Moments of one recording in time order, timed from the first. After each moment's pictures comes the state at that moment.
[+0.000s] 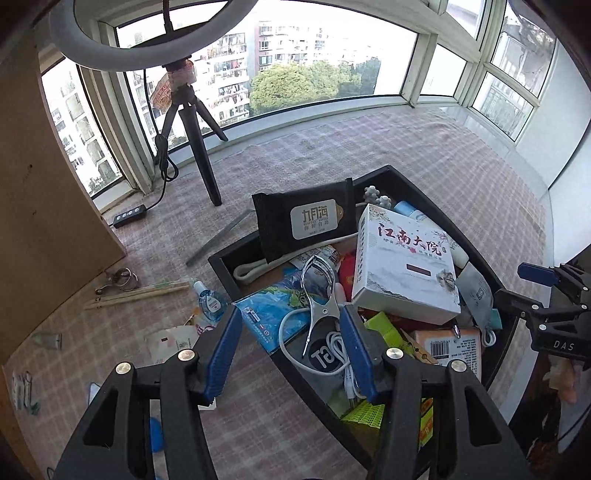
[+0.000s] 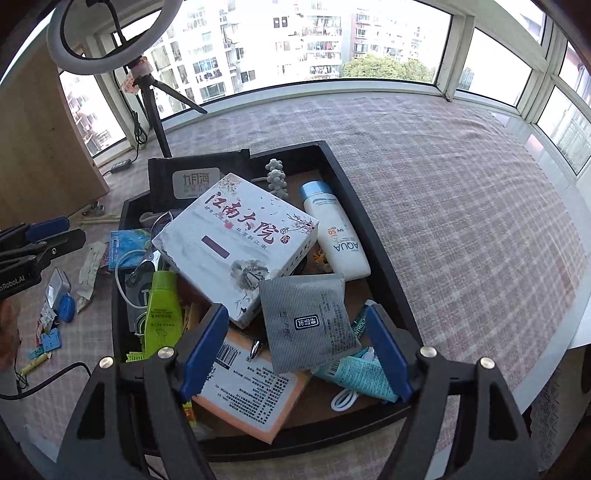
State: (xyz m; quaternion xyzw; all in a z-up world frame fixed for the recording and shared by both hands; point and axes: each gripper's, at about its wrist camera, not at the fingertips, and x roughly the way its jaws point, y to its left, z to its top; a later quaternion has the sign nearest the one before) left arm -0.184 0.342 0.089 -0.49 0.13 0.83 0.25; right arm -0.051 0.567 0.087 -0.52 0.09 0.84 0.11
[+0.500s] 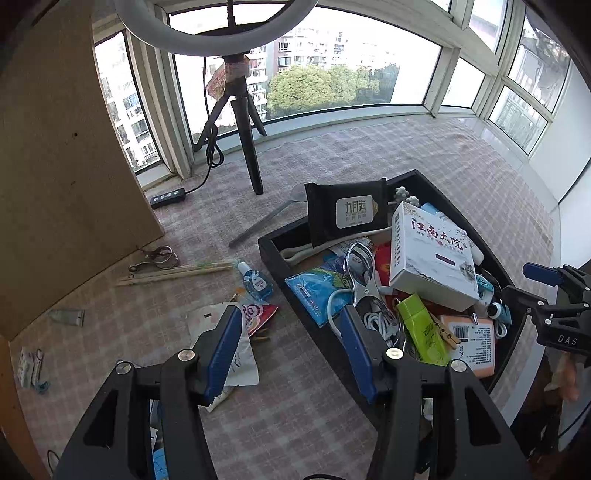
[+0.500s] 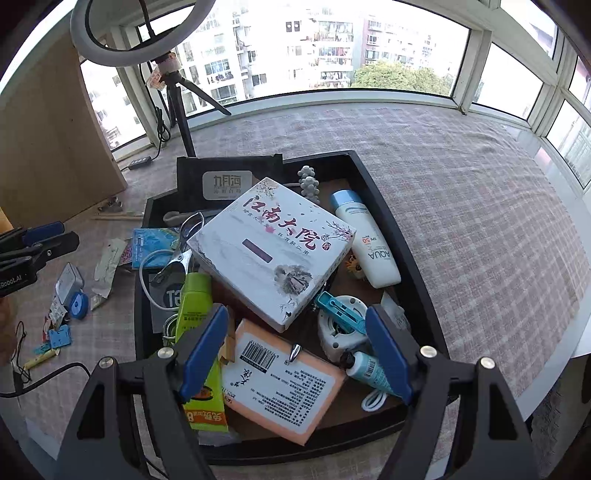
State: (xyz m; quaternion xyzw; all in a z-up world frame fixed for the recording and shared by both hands) left arm -0.182 0.275 0.099 -0.49 0.11 0.84 0.21; right arm -0.062 0.528 0.093 -0.51 0.07 0.85 0.09
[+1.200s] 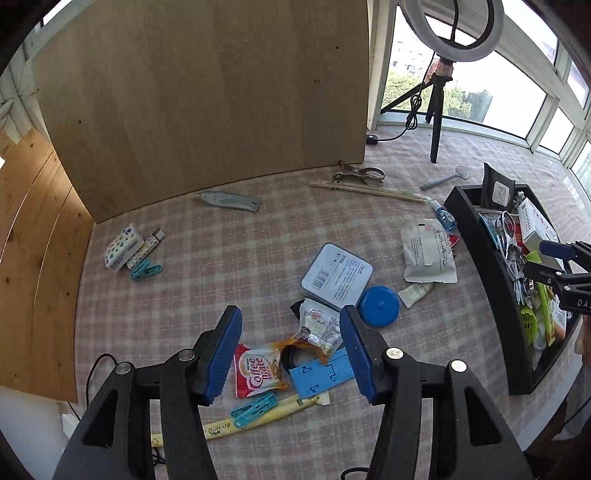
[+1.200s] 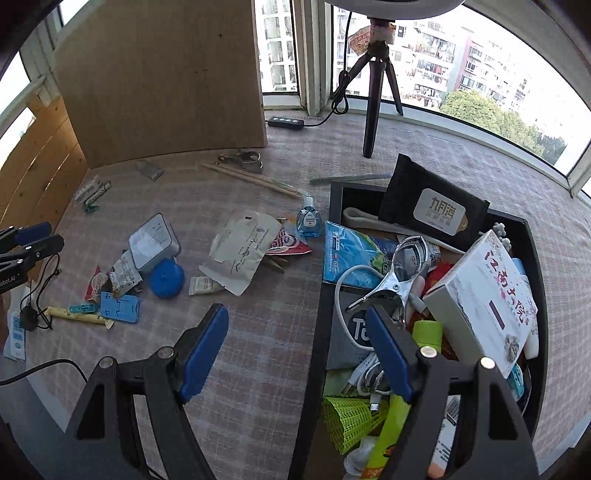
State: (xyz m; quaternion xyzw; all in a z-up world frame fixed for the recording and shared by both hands) left arm -0.124 0.034 0.093 -0.51 0.06 0.86 0.02; right arm -0.123 0.337 0.073 -0.52 -0.02 0.85 -0.09
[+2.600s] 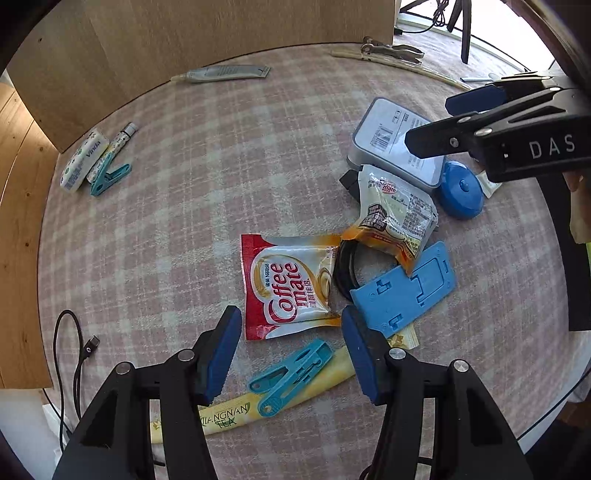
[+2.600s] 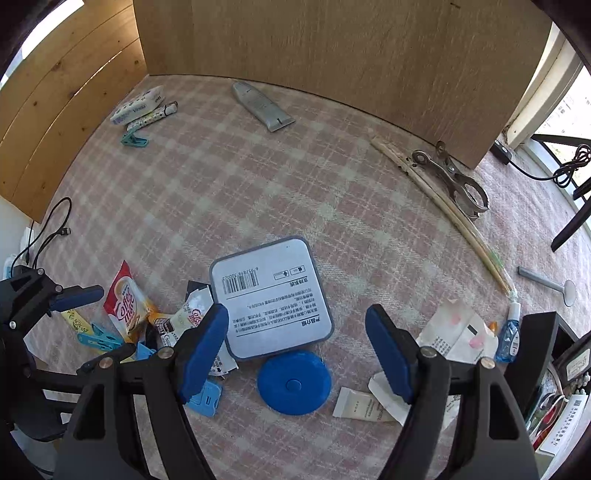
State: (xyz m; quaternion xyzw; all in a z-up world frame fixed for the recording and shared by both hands) left arm -0.128 0.016 -0.023 -0.62 0.08 0.78 0.04; right arm -0.218 0.142 -0.013 -0.59 -0.14 0.76 -0.22
